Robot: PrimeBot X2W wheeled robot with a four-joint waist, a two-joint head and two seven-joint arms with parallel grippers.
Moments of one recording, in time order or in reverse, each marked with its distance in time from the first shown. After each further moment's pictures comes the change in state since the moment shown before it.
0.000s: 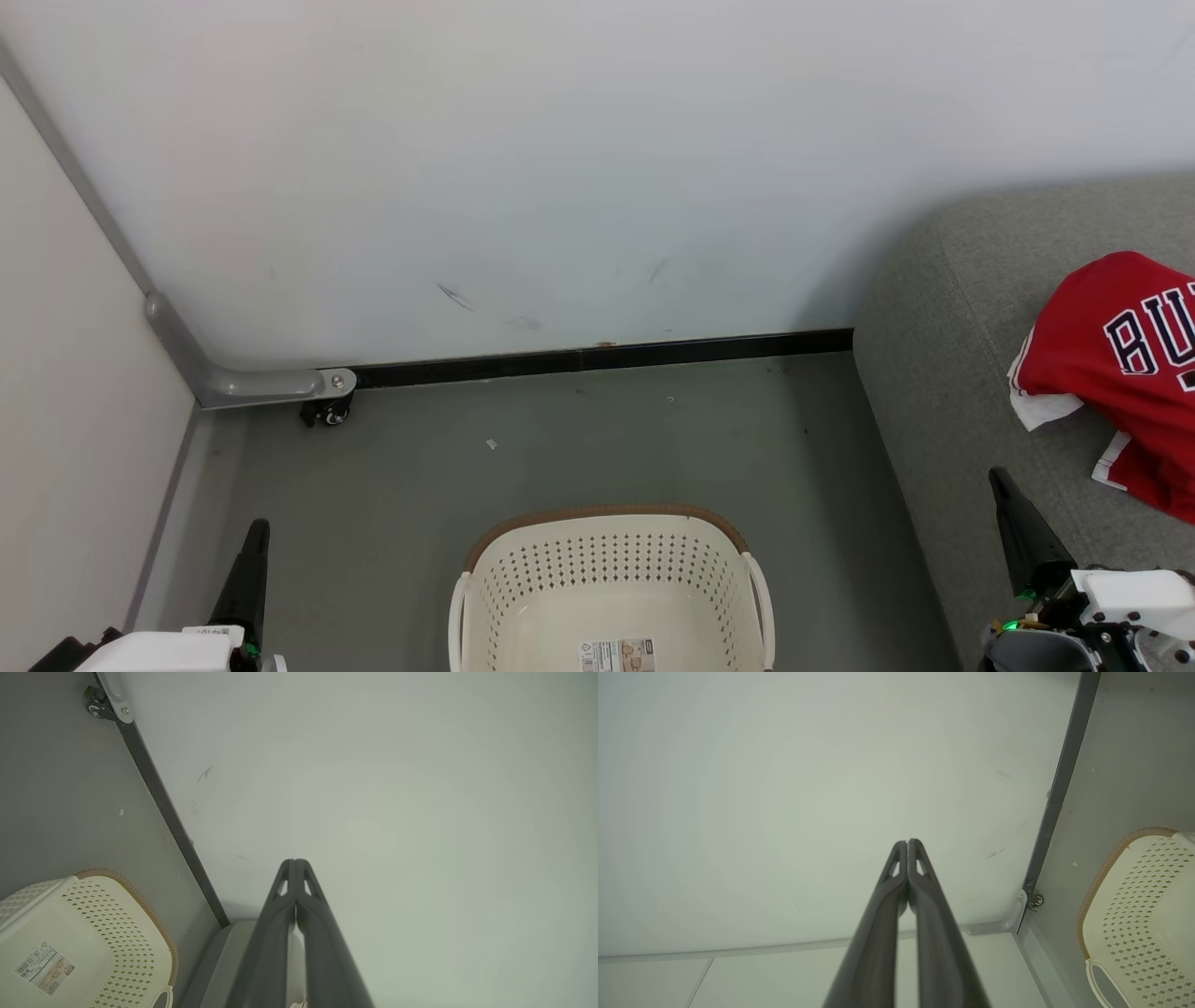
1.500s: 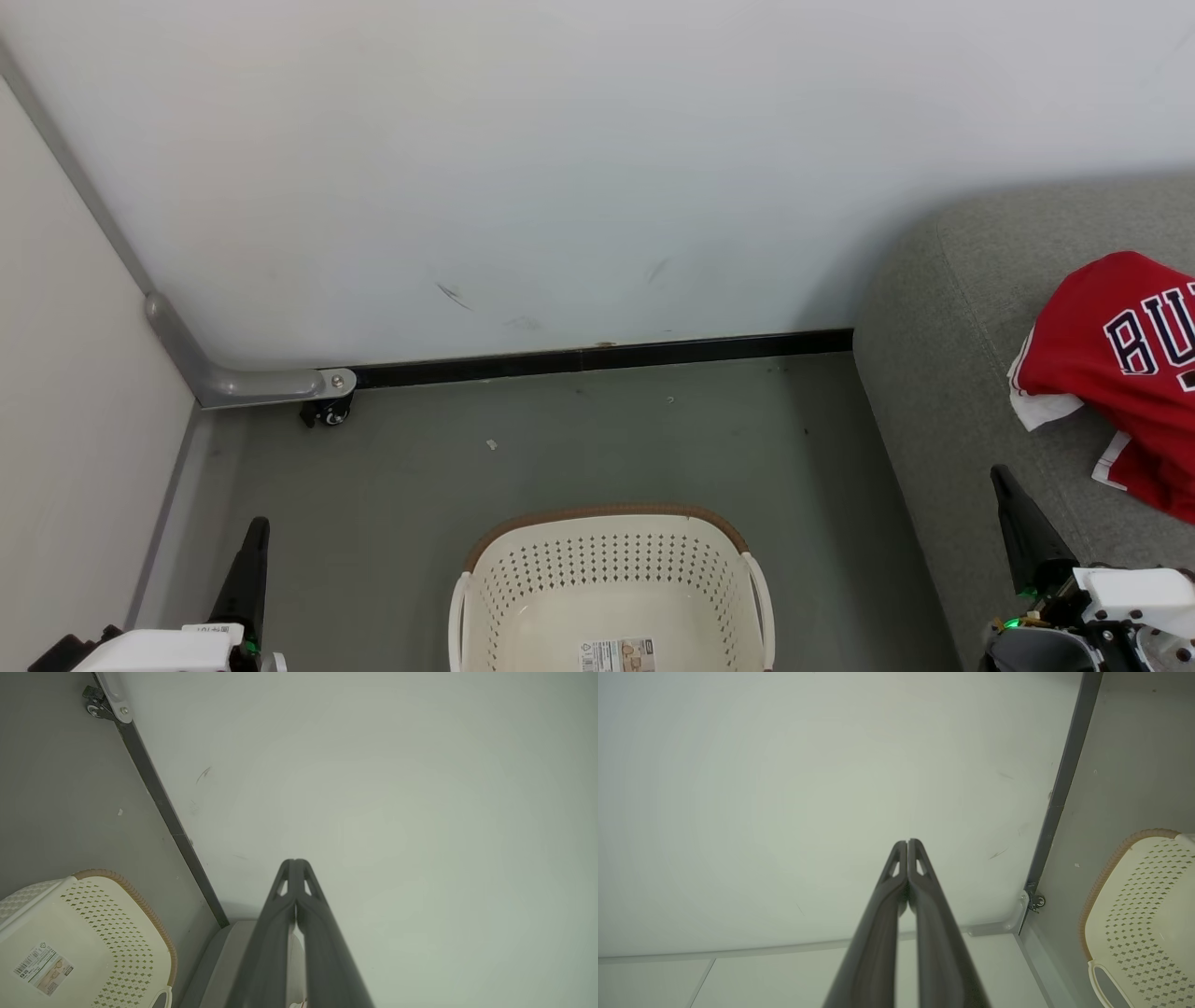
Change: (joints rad) left arm -0.004 0.000 0.002 0.003 0.000 0.000 0.003; right arm -0.003 0.002 -0.007 0.002 0.000 0.000 0.003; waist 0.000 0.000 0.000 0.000
